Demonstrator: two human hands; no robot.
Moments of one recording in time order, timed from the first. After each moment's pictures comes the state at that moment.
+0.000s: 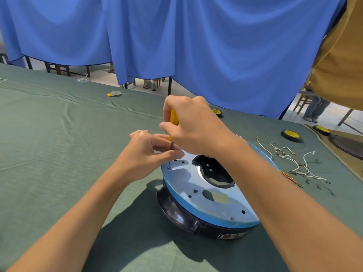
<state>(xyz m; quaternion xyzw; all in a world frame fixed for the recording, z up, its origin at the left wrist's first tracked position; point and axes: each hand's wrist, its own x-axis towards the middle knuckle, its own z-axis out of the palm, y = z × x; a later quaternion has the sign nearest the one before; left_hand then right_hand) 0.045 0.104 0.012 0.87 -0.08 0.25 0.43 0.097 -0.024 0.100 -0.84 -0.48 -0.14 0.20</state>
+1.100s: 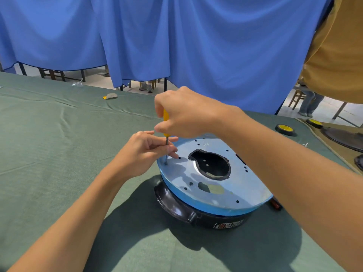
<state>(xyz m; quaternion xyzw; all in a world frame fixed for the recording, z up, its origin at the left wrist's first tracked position) 0.048 0.109 0.009 0.86 -0.10 0.21 0.46 0.095 -0.023 0.128 -0.87 -0.49 -0.09 0.03</state>
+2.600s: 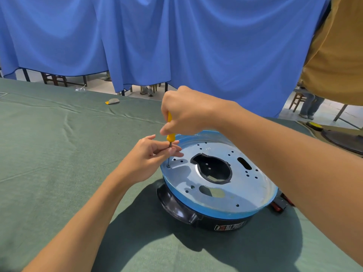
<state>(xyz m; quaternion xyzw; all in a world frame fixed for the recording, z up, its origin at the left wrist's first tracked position) 0.049 0.108 0.006 0.87 -0.10 0.22 0.43 0.097 -0.019 0.143 -0.87 -0.49 -0.08 -0.01</state>
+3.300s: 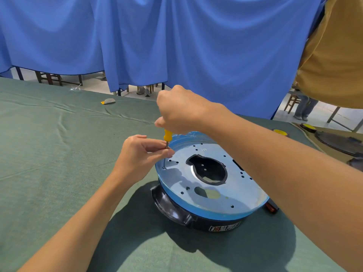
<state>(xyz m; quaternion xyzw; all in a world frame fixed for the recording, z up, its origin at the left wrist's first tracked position) 0.052 0.100 0.000 0.83 -0.03 0.32 0.45 0.103 -0.012 0.137 -0.89 -0.44 -0.13 0.00</state>
